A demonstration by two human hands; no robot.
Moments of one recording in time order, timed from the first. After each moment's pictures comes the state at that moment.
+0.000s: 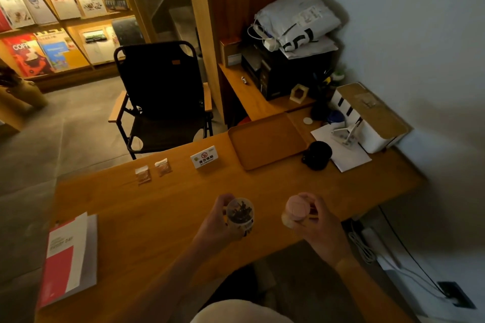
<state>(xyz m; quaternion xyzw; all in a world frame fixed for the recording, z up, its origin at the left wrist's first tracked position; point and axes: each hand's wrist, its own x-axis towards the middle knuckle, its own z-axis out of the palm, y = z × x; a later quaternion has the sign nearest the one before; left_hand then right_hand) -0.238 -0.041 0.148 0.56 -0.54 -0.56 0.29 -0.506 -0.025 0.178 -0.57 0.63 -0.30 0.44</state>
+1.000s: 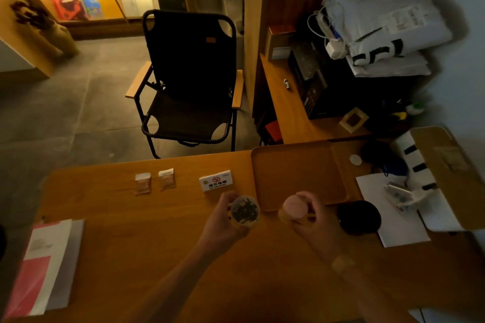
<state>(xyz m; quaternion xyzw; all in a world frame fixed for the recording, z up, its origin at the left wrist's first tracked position) -0.231 -0.205 0.102 0.67 -0.44 -0.50 0.33 -0.468 -0.259 0.130 -0.65 0.60 -0.17 0.44</state>
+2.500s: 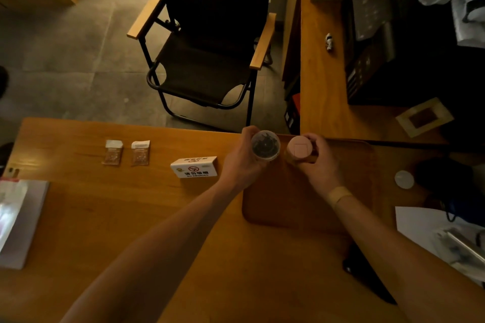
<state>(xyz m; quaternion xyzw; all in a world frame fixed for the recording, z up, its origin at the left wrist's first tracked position) -0.274 -0.397 -0.010 0.77 -0.43 -0.36 0.31 -0.453 -0.471 0.009 -0.63 0.57 -0.14 0.50</state>
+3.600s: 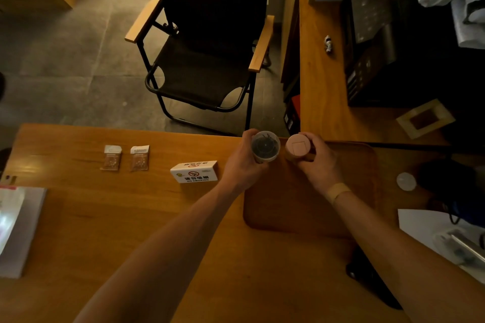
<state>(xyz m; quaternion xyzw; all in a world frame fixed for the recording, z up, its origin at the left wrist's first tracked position) -0.268 -0.402 -0.021 0.75 -0.42 -0.40 0.31 -0.443 -0.483 0.000 -0.66 0.57 -0.13 0.48</state>
